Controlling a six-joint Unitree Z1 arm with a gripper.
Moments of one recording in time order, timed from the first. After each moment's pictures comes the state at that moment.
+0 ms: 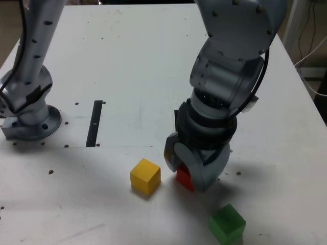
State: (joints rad) arm -0.49 2.18 -1.68 1.26 0.11 0.25
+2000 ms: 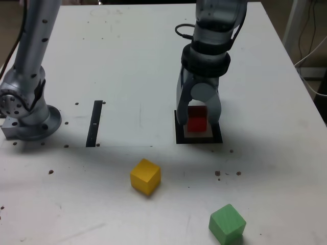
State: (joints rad) arm -0.04 2.08 -1.53 1.16 -0.01 0.01
